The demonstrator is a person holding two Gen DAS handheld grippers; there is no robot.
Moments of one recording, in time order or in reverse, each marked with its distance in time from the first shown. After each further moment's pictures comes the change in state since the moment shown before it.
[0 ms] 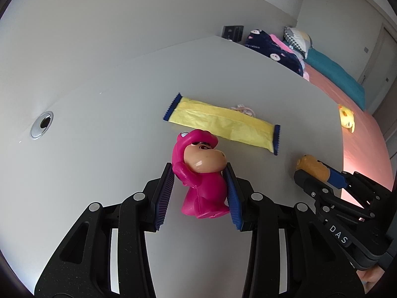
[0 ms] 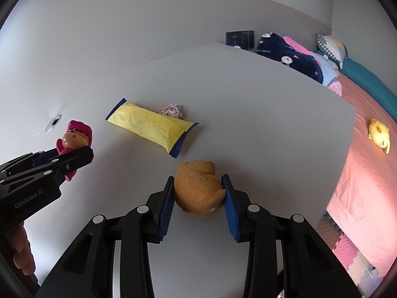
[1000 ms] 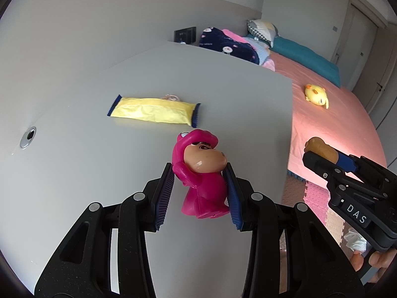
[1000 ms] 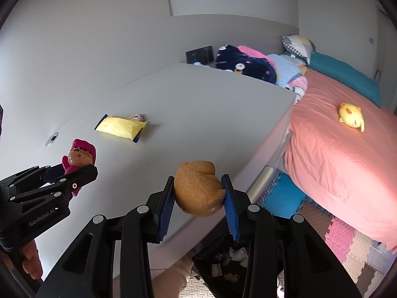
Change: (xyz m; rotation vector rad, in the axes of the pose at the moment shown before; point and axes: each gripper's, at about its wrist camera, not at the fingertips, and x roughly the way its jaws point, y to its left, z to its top) left arm -0.037 -0.086 -0.032 0.155 -0.032 -0.095; right arm -0.090 -0.060 -0.049 0.122 -0.106 -0.087
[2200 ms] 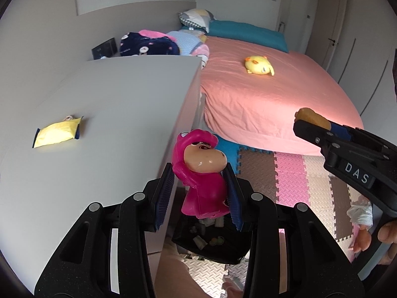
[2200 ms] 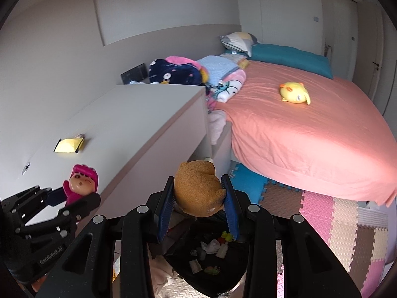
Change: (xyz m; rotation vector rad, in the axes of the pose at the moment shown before) left arm 0.001 -0.149 -0.024 0.291 0.017 -0.189; right arm -0.081 -0.119 -0.052 0.223 -0.068 -0.200
